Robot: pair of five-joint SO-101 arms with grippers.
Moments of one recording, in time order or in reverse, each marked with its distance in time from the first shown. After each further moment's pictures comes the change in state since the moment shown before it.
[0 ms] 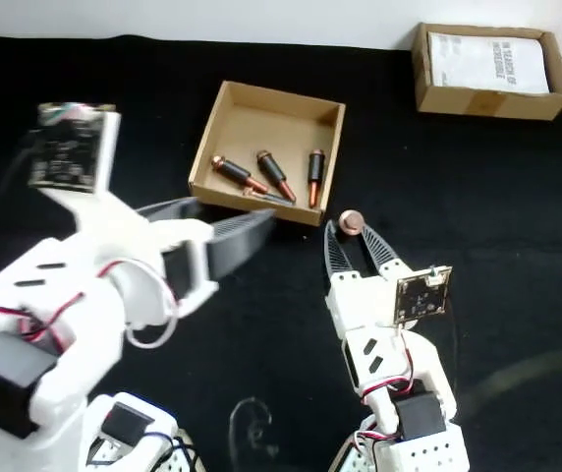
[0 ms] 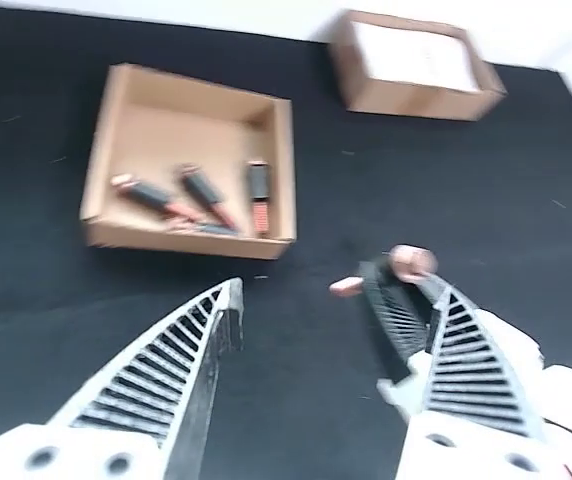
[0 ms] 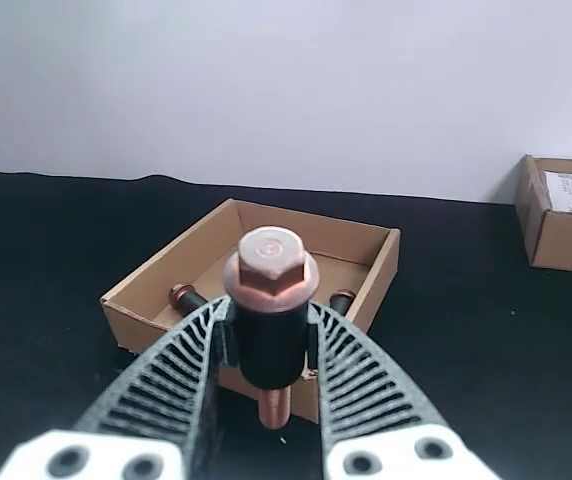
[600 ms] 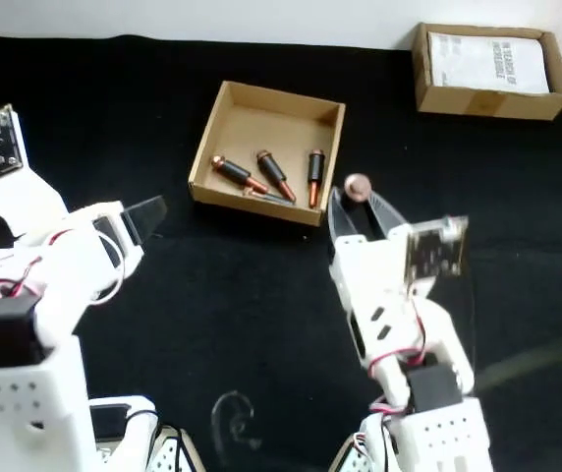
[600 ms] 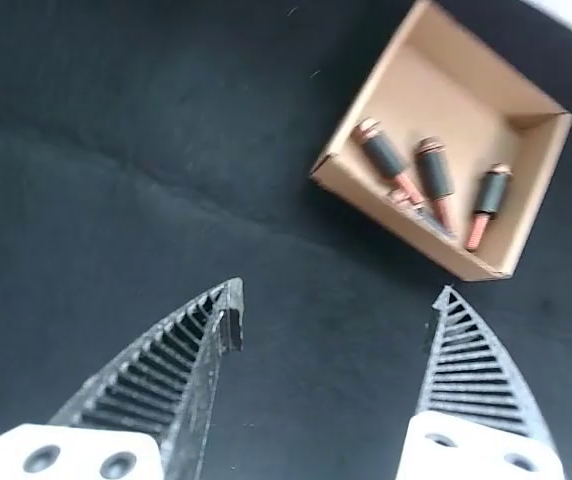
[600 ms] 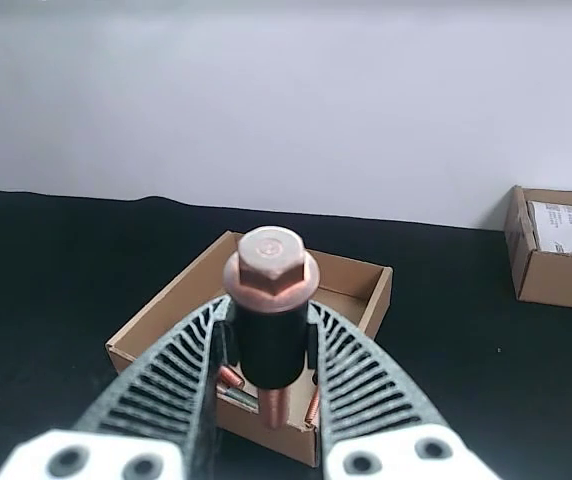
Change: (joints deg) left arm -27.3 0.4 16.2 -1.0 0.0; right arm 0.1 28.9 -26.4 0.0 0.0
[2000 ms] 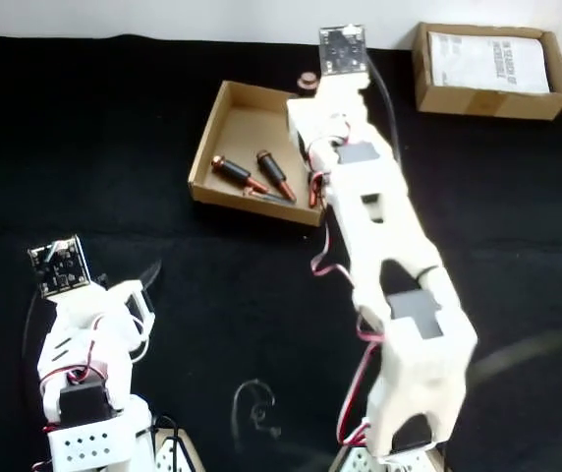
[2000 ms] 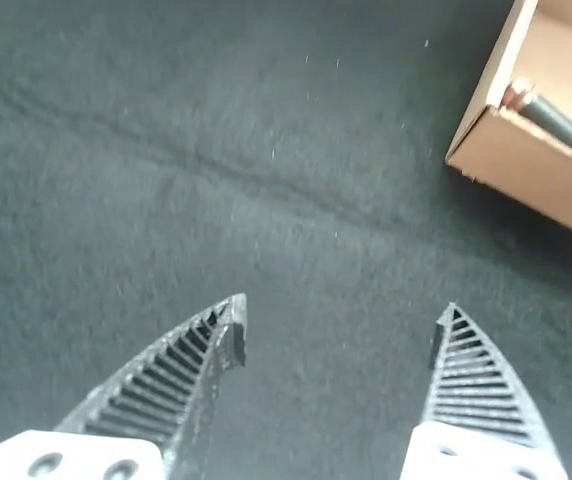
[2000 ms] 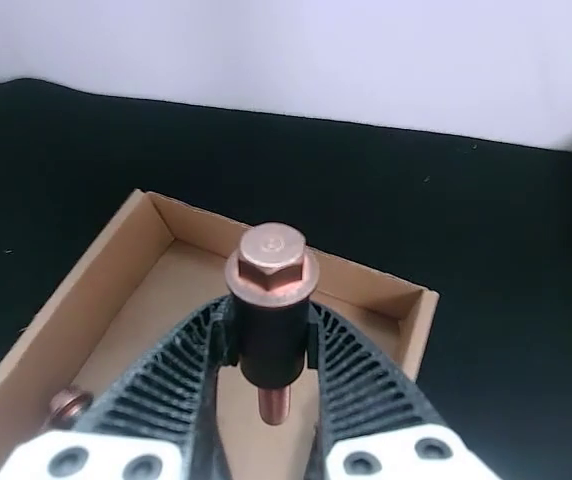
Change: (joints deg) left arm -6.3 -50.6 74.0 -32.4 -11.0; right arm 0.4 99.7 -78.1 0.1 0.0
